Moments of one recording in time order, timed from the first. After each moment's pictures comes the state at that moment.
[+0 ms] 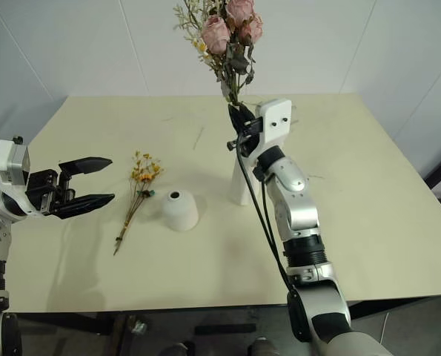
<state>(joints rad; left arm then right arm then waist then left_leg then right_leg) -0.58 0.81 0.36 0.29 -0.63 0.25 -1.41 -0.89 -0.10 -0.05 0.25 0.25 0.00 0.37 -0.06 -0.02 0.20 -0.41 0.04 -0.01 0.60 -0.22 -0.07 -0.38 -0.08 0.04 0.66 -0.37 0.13</state>
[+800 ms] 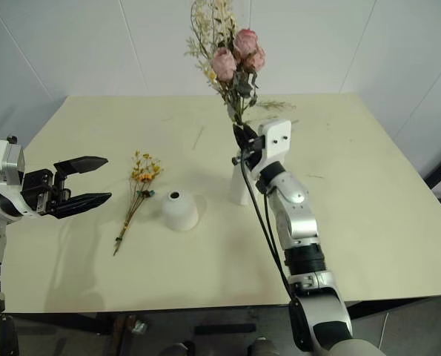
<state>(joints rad) -0.56 0.83 0.38 0.28 -0.63 0.26 -1.39 -0.80 -0.11 -0.05 0.29 0.25 -0.02 0.39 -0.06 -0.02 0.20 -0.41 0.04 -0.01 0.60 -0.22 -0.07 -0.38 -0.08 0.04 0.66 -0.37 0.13</state>
